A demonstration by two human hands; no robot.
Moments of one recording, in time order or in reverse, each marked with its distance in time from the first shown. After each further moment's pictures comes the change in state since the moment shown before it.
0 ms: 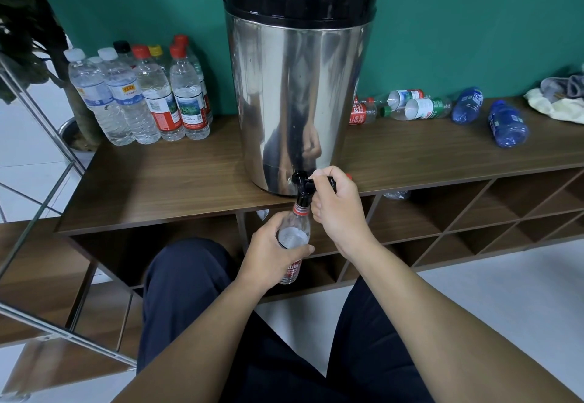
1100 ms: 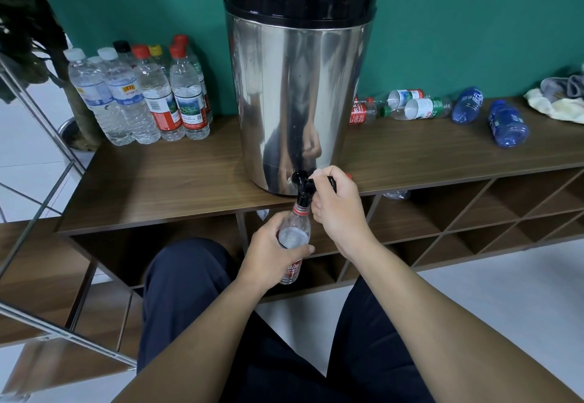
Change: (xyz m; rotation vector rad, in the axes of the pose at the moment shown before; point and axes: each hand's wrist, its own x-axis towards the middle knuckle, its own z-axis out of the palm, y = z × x) left_hand 0.000 0.001 0.000 0.011 0.003 -0.006; right_hand 0.000 -0.001 0.000 -0.001 0.001 0.002
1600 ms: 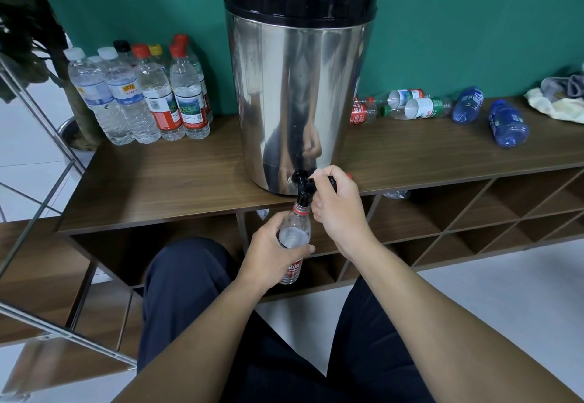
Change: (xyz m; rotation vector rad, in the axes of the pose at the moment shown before) left_hand 0.000 -0.001 0.000 -0.006 0.000 0.001; right_hand 0.000 0.001 0.000 0.001 0.002 -0.002
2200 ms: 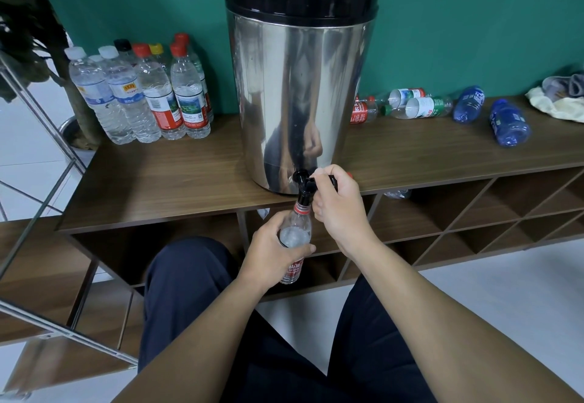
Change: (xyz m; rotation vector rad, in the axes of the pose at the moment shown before) left_hand -0.001 0.001 -0.001 0.014 -0.003 -0.006; right_hand -0.001 -0.001 0.000 0.000 -0.002 -0.005
